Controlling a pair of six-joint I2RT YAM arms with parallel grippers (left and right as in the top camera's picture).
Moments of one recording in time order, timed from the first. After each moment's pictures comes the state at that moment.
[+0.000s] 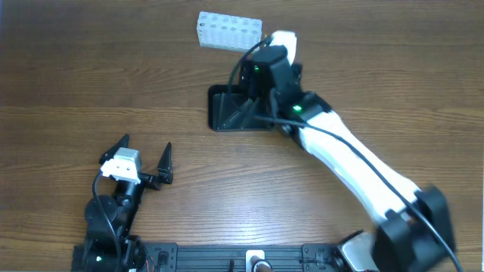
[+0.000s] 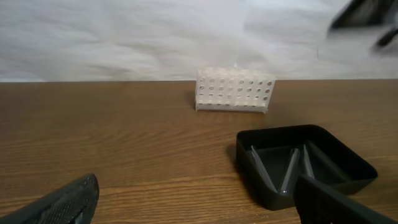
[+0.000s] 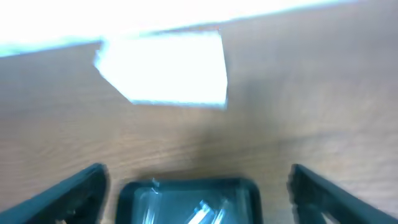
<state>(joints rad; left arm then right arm) -0.09 0.04 0.01 -0.06 0.13 -0.07 0.53 1.53 1.18 -0.22 0.30 0.44</state>
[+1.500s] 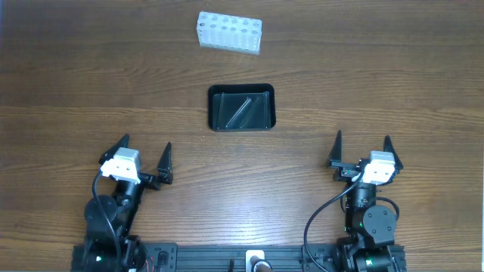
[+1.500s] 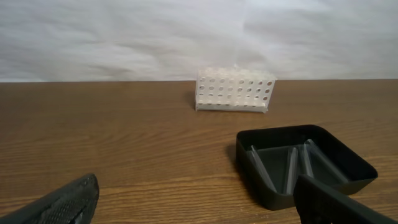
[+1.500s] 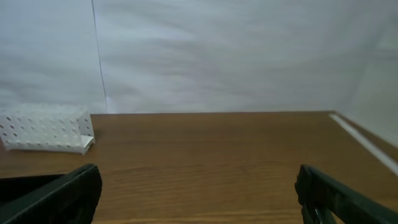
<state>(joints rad) -0.09 0.04 0.01 -0.06 0.13 -0.07 0.14 0.01 0.01 0.08 0.27 -0.06</state>
